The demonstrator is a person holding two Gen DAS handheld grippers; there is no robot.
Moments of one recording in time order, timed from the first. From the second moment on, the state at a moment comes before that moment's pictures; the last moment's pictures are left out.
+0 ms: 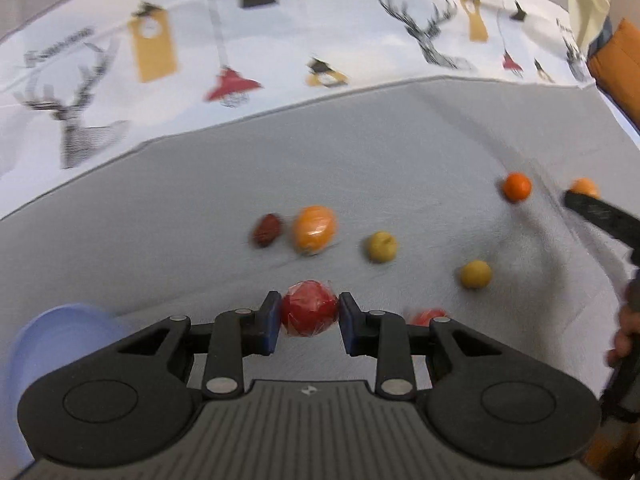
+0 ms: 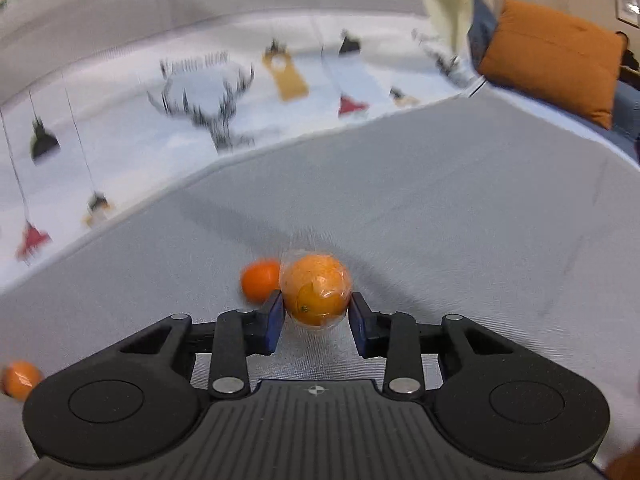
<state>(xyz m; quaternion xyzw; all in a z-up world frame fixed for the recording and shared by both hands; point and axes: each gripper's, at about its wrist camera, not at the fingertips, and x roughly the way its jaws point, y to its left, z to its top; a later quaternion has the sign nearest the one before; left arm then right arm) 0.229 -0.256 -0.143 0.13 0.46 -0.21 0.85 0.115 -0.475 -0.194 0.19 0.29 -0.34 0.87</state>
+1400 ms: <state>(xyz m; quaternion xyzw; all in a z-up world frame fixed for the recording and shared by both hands) -0.038 0.056 -0.001 0.03 0.40 -0.07 0.91 -0.105 -0.118 -0.002 0.04 0.25 0.04 0.97</state>
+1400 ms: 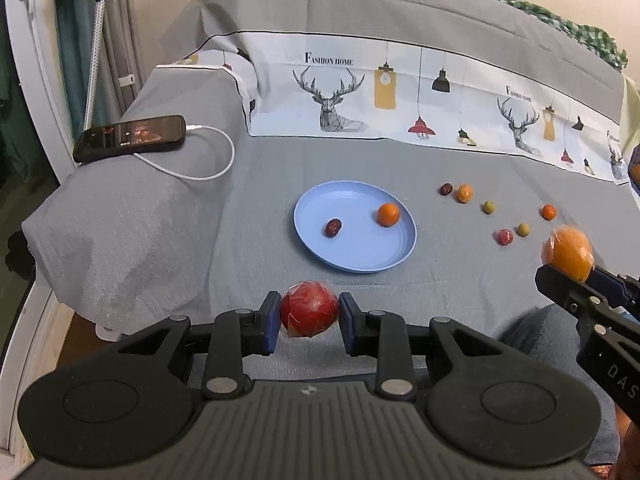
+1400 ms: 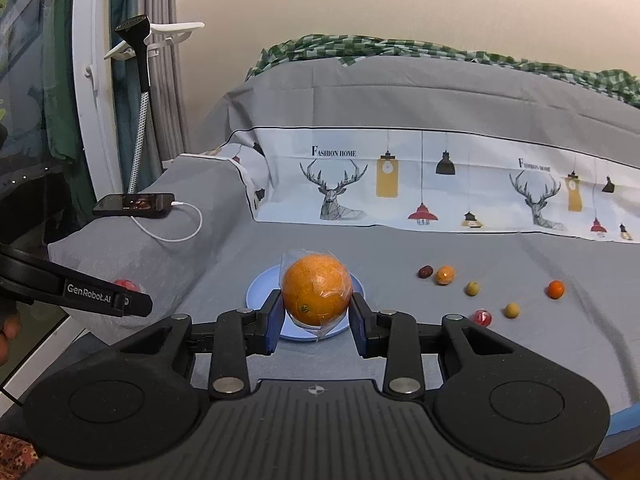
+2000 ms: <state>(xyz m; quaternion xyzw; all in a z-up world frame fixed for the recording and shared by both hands) -0.029 0.063 -0.017 0.03 0.42 -0.06 0.90 -0.097 -0.106 -0.010 0.02 0.27 0.04 0.96</state>
